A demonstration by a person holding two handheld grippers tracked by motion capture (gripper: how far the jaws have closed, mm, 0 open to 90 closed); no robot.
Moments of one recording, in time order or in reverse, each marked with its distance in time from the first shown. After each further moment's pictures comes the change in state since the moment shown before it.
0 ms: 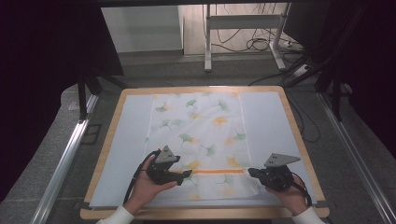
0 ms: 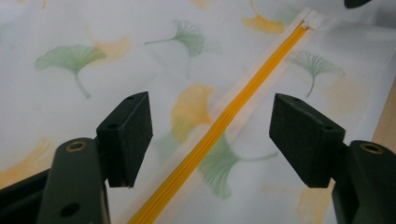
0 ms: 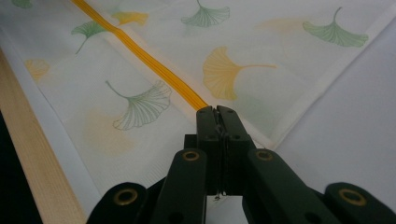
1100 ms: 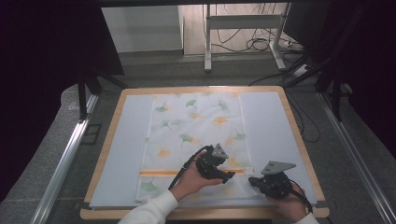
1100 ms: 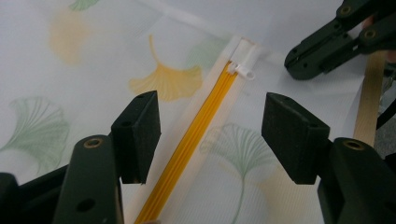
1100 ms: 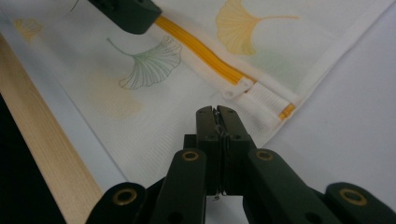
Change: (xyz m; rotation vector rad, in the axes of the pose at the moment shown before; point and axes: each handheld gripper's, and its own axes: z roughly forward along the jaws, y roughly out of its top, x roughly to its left) left arm -0.065 0.072 0.099 0.110 -0.168 0.109; right arm 0.014 -0.017 0.004 0.098 -0.008 0.015
